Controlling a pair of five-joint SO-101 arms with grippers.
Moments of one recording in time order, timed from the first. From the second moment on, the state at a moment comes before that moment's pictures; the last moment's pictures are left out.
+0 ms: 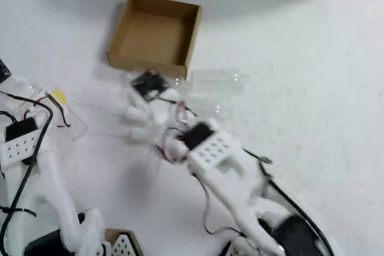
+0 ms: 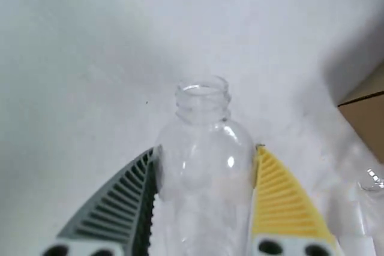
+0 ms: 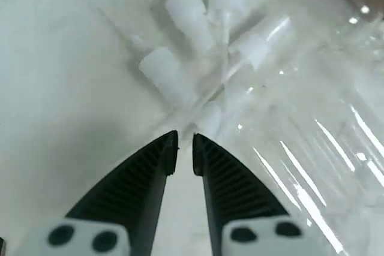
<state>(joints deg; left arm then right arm) -31.3 -27.6 48.6 39.4 19.6 -44.0 -17.3 38.0 47.0 3.0</state>
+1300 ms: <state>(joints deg) -31.3 -27.5 48.6 39.4 19.6 -47.3 9.4 24.9 43.6 33.5</state>
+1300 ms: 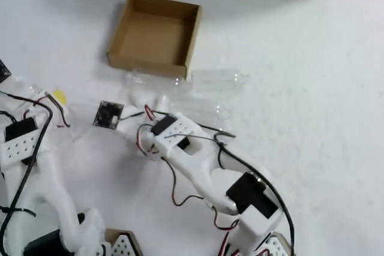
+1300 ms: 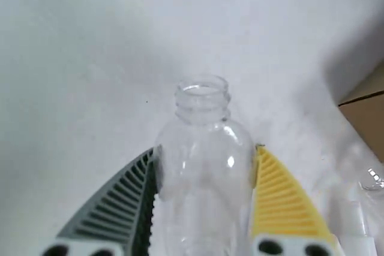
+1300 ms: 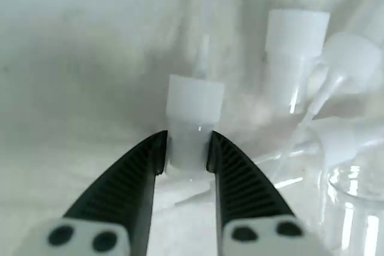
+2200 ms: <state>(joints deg) -30.7 -27.5 48.6 39.4 16.1 36.6 -33.8 43.4 80.8 81.4</state>
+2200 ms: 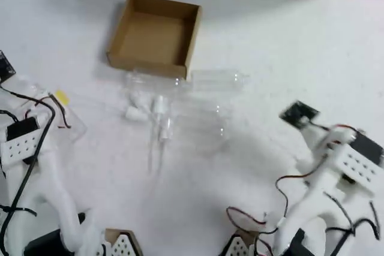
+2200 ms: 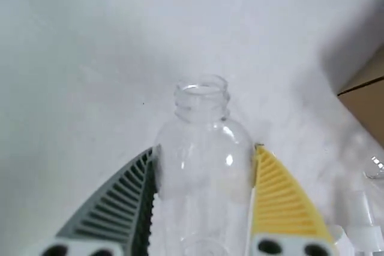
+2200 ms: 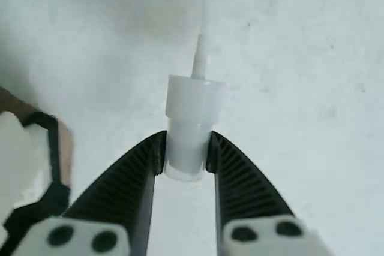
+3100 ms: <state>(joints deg) -30.9 -27.5 48.6 39.4 16.0 63.0 -34.5 51.0 67.7 88.3</state>
